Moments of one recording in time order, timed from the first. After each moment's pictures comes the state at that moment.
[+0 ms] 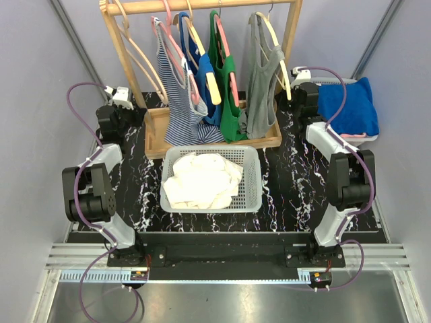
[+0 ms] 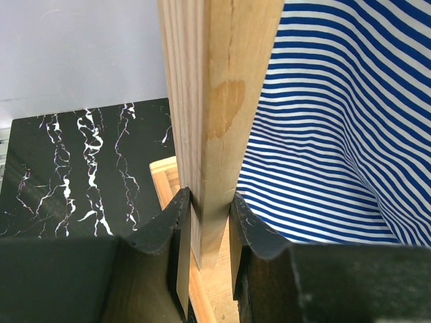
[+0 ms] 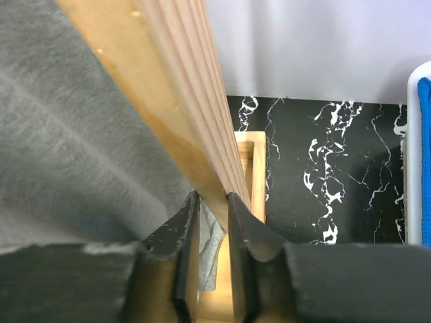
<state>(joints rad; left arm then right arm) 0.16 1.65 1.00 0.52 0.45 -0.02 0.13 1.81 1.35 0.24 -0.11 0.13</state>
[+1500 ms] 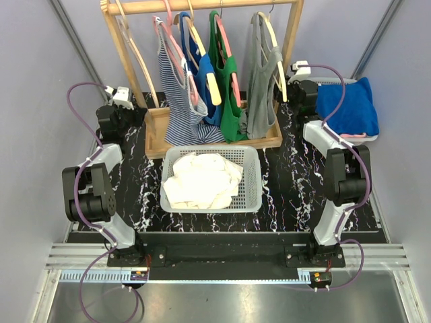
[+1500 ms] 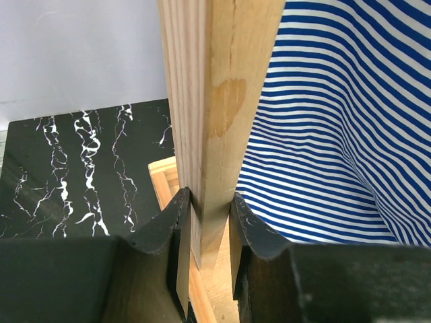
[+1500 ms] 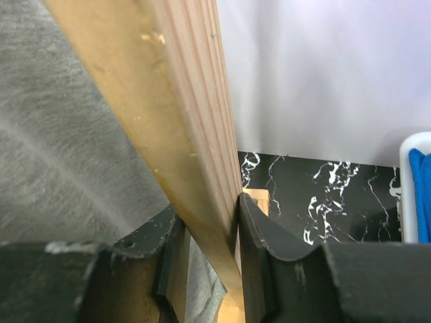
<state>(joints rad) 0.16 1.65 1.00 0.52 0.46 -0.02 0.13 1.88 1.39 0.43 -0.11 0.12</state>
